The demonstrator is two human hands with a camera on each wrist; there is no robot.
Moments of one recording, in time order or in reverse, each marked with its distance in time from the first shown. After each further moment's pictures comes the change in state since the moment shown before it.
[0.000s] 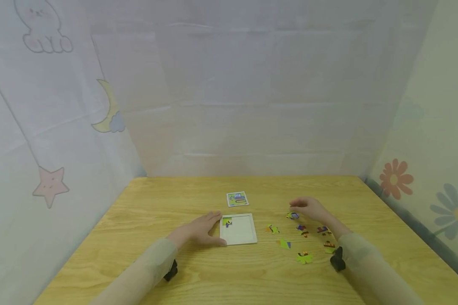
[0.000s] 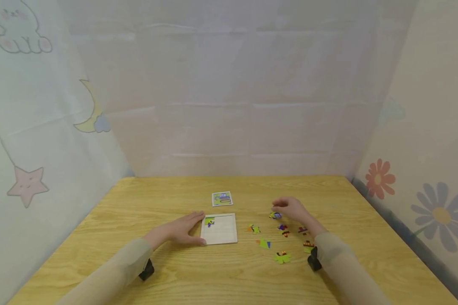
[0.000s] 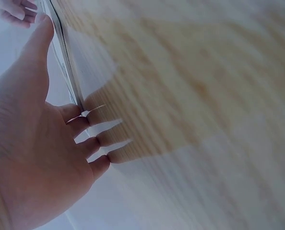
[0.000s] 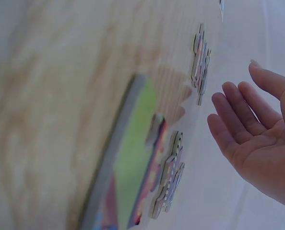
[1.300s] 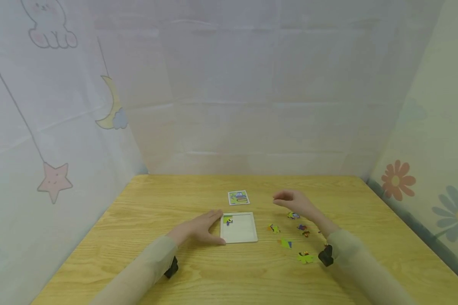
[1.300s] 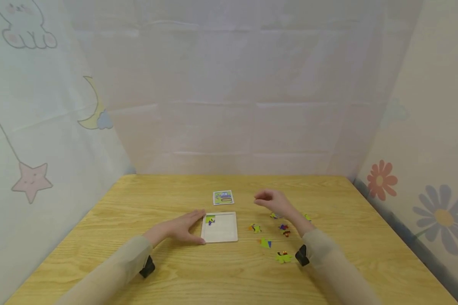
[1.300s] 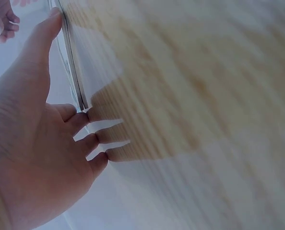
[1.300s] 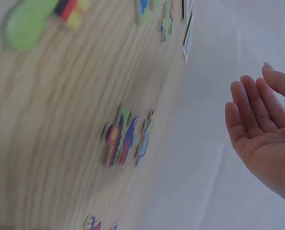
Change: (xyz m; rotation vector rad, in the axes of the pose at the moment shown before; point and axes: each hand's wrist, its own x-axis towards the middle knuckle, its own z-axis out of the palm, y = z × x) left_hand -0.006 -0.007 -0.002 -0.054 0.000 0.015; right_hand 0.007 -0.069 0.021 0.087 0.012 -0.163
